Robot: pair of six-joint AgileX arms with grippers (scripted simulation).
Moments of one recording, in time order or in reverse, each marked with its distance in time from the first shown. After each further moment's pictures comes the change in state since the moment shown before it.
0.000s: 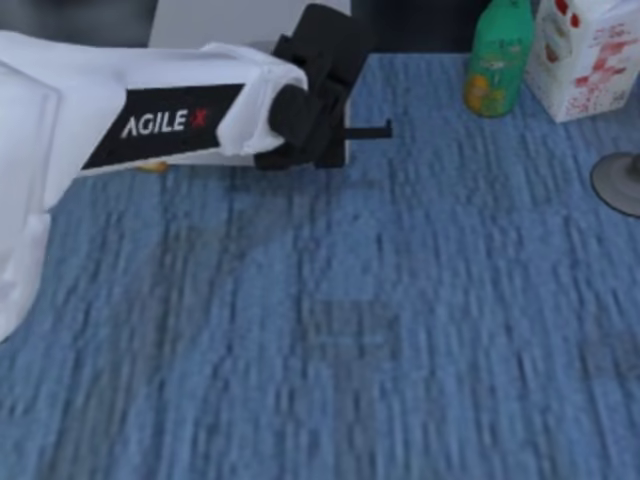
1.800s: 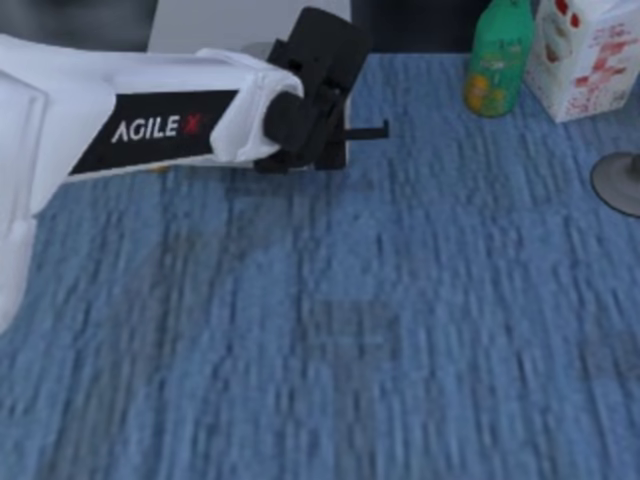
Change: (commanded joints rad) left arm -0.004 -0.027 -0.049 0.030 -0.010 -0.017; right arm 0.000 0.000 0.000 0.000 0.000 0.000
